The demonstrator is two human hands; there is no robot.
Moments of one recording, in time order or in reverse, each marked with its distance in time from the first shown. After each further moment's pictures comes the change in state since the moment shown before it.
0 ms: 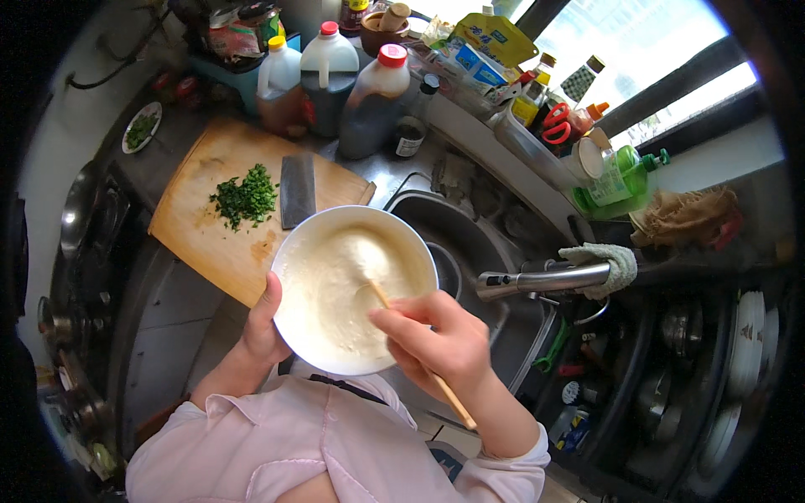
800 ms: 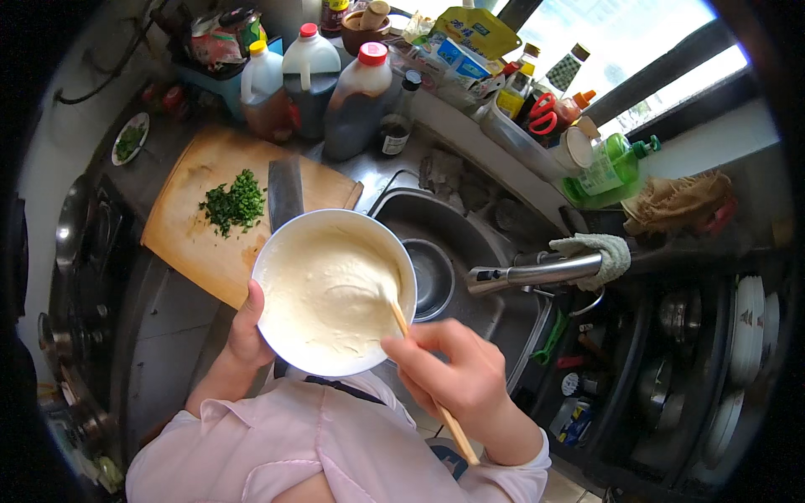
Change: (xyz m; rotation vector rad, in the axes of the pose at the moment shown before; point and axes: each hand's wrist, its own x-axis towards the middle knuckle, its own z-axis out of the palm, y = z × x) left_hand -0.004 0.004 -0.005 -0.002 -0.003 0.050; right_hand -0.015 -0.018 -0.027 -0.032 -0.103 0.153
